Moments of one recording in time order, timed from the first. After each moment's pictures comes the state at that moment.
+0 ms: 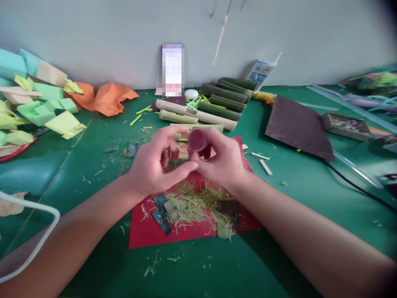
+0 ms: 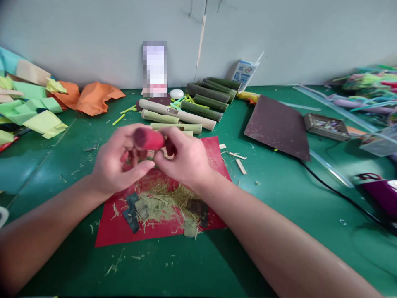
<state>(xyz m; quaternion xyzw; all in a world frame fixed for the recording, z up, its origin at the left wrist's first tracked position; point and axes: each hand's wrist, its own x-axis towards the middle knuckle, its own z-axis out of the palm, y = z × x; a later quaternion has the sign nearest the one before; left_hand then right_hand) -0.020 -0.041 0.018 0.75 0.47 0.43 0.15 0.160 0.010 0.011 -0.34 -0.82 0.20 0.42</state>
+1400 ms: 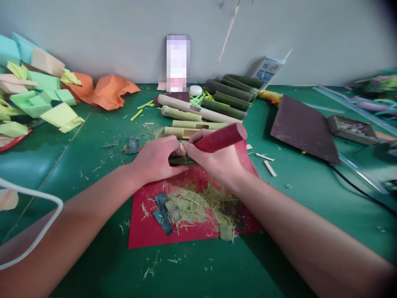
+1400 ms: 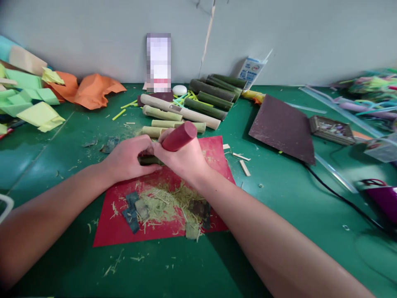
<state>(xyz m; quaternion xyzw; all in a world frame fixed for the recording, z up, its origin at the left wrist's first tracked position) -0.039 -0.013 -0.005 0.82 0.51 0.24 0.11 0.143 0.018 0.011 -0.39 -0.71 0.40 0.43</state>
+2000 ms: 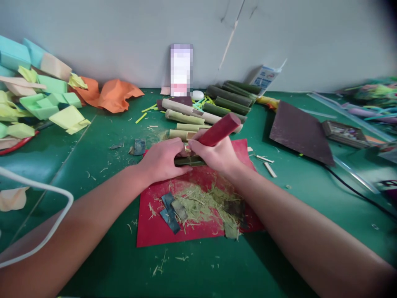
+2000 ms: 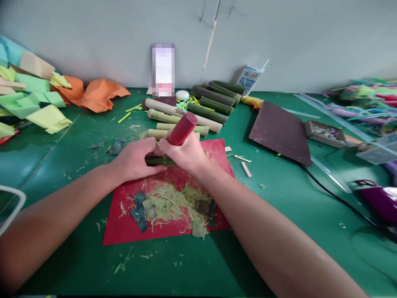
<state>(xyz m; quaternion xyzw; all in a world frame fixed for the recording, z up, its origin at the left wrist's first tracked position) -0.042 -0.010 -0.012 0.83 0.49 0.26 0.10 0.134 0.031 0.010 -0.37 -0.71 0.44 0.41</state>
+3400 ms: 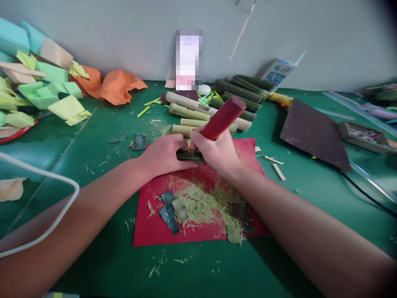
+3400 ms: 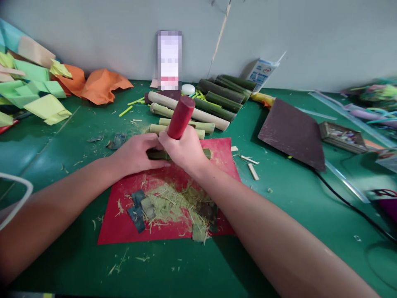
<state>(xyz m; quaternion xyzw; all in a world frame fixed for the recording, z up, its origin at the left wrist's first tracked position) -0.041 -0.004 -0.014 0.81 0.50 0.25 0.17 0.121 0.030 0.006 -0.41 -0.69 0.43 0.42</state>
